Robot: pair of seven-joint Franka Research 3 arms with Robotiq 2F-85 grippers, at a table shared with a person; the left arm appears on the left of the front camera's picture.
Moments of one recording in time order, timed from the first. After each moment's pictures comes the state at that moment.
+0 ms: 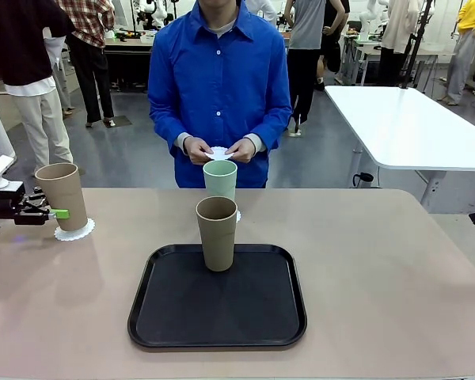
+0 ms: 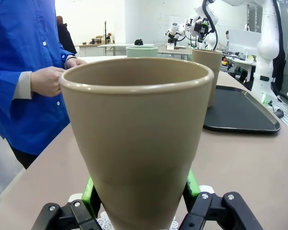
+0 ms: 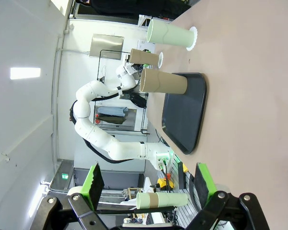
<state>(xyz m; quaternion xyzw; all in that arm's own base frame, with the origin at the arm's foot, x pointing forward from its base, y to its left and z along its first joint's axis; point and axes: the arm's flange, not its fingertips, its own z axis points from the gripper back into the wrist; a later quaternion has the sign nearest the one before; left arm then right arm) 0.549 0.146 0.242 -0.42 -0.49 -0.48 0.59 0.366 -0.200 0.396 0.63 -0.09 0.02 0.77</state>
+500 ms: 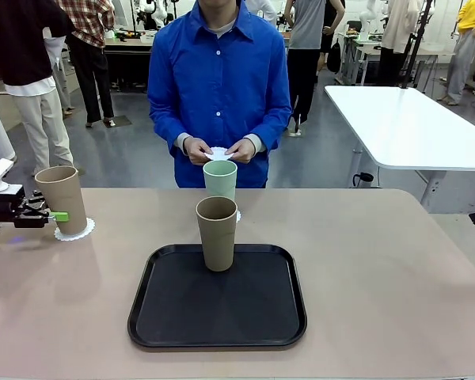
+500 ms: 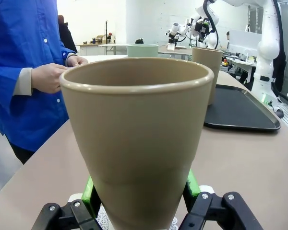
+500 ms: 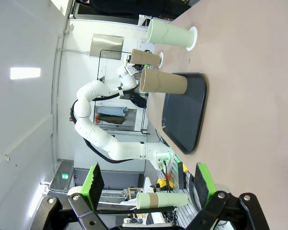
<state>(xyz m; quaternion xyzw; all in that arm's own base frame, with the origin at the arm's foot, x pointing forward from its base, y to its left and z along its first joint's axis) 0.548 0.148 0.232 -0.42 -0.49 -0.48 0.60 0.366 -0.200 0.396 0.63 -0.09 0.02 0.77</state>
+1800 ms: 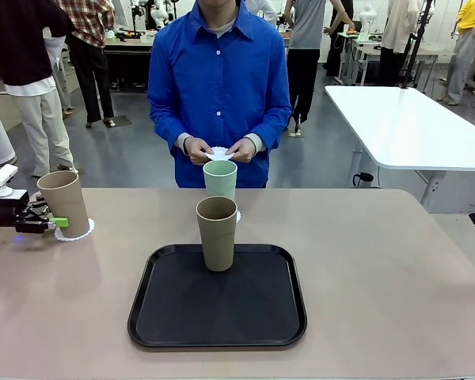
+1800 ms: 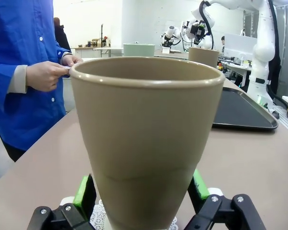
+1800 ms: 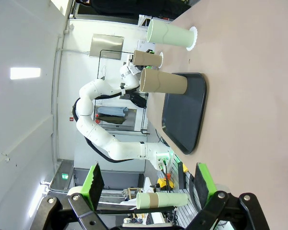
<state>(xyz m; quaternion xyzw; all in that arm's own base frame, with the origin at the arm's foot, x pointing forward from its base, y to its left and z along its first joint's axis) 0.551 0.145 0.216 -0.44 -0.49 -0.48 0.59 0.366 -0.200 0.396 0.63 -0.09 0.02 0.77</state>
